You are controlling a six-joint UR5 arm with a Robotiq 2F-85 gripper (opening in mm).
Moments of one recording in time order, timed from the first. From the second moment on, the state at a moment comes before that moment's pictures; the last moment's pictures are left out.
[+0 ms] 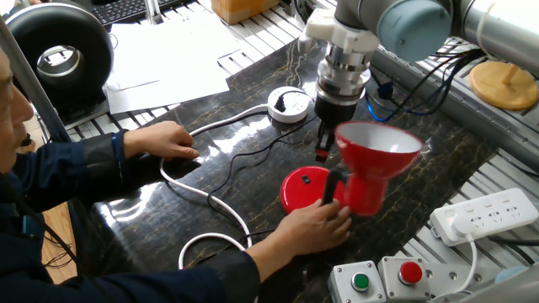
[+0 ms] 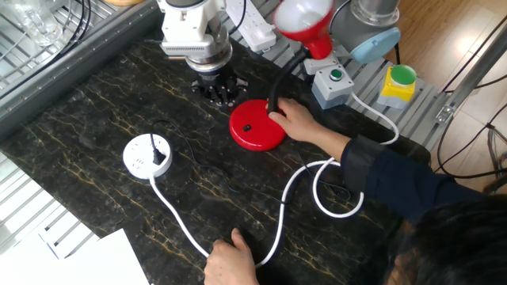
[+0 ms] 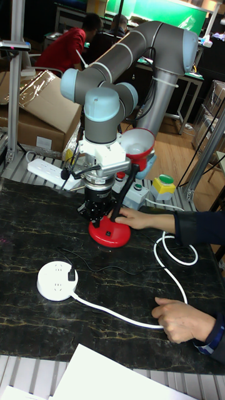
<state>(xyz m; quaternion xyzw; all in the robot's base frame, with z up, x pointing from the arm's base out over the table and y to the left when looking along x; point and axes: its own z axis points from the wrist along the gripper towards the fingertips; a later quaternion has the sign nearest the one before) 0.419 0.002 0.048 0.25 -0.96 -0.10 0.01</state>
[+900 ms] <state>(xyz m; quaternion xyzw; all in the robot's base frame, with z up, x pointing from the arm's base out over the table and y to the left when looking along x) 0.422 0.039 0.035 0.23 -0.97 -0.11 -0.01</state>
